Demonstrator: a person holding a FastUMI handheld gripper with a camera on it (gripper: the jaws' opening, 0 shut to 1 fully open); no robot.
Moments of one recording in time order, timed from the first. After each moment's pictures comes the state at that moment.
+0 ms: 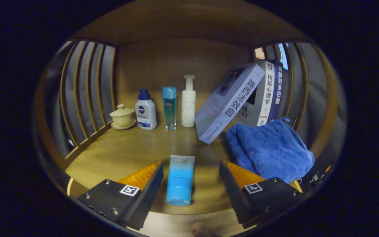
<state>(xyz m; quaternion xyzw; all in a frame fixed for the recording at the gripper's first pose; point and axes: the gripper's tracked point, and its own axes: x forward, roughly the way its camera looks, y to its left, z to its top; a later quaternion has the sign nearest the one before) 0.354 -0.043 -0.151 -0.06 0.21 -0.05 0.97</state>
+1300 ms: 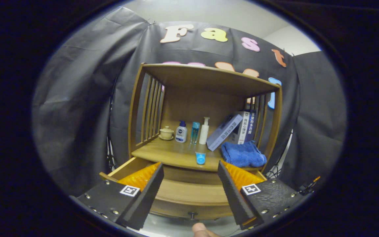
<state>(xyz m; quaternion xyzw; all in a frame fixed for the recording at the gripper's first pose) 0.085 0.012 -0.064 -0.10 0.06 0.01 0.99</state>
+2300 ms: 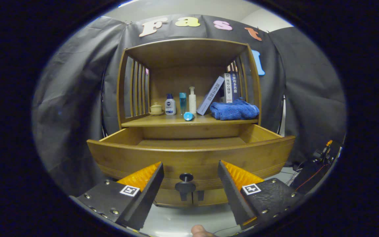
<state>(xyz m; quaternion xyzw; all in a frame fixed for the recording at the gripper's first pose) 0.060 -0.040 -0.215 -0.02 0.10 -0.01 0.99</state>
